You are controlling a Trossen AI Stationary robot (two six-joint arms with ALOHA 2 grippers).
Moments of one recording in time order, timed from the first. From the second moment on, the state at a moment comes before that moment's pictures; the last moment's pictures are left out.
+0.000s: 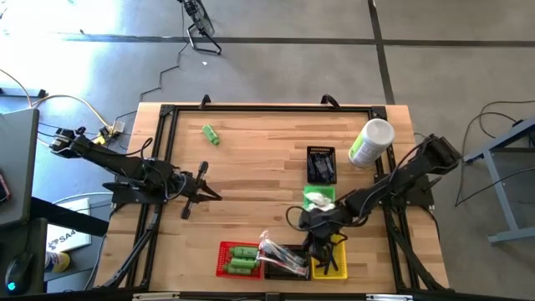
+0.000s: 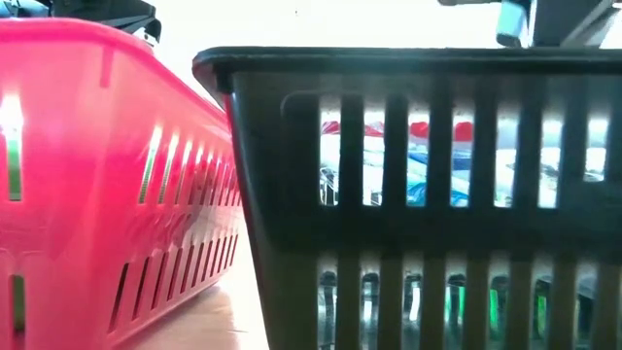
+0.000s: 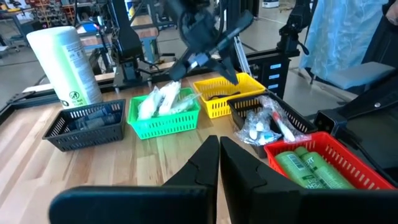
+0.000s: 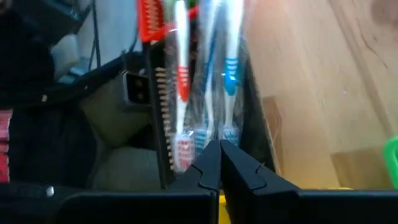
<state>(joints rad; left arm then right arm) -0.31 0.64 0.35 0.17 -0.05 0.07 0.50 1.56 0.97 -0.19 -0.13 0.90</state>
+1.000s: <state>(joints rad) -0.31 0.64 0.35 0.18 -0.05 -0.01 0.62 1.84 1.19 -0.25 -0.11 1.16</state>
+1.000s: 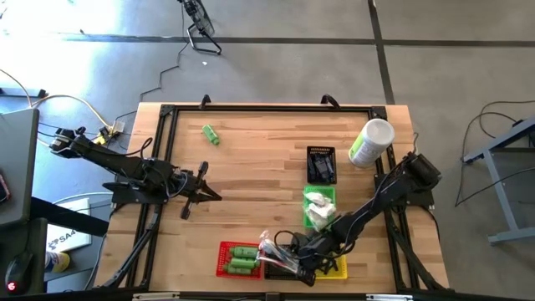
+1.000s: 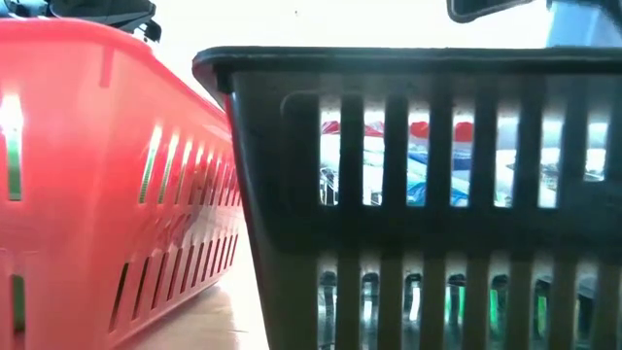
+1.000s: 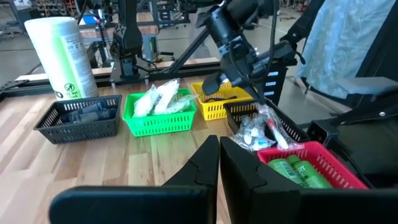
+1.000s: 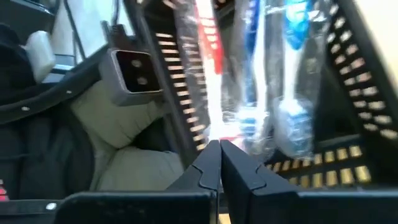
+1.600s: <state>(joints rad) -0.31 0.64 0.35 0.18 -0.06 0.05 0.63 1.84 1.19 -0.34 -0.06 1.23</state>
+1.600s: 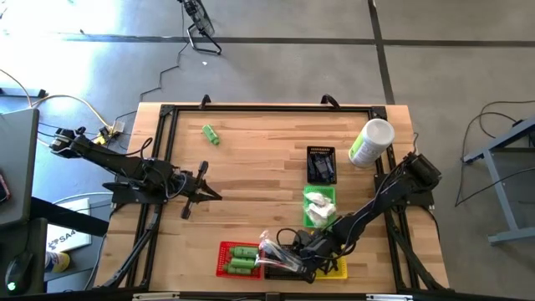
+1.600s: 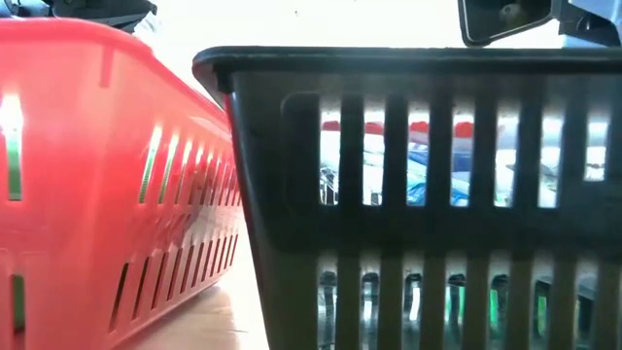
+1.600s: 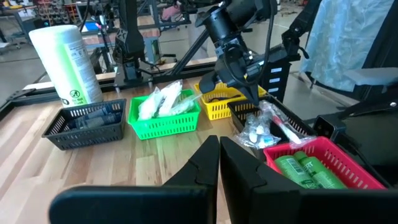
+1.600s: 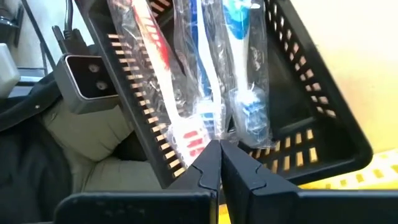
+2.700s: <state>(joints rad) -0.31 0.64 0.36 0.17 -0.06 0.06 0.61 1.41 1.19 -0.43 0.31 0.43</state>
